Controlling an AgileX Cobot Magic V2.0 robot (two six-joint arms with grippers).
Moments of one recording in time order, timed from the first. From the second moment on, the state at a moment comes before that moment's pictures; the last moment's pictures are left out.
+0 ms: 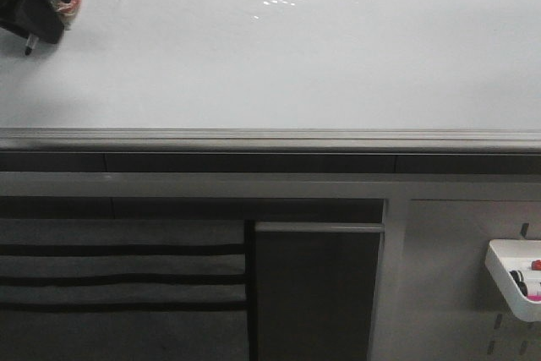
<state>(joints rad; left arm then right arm) -0.23 1.49 -1.05 -0.10 0.33 0.19 0.09 0.43 -0.65 0.22 0.70 -0.27</state>
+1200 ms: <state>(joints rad) -0.78 1.25 -1.11 -0.44 1.09 0.89 0.61 1.15 -1.13 0.67 1.07 -0.95</state>
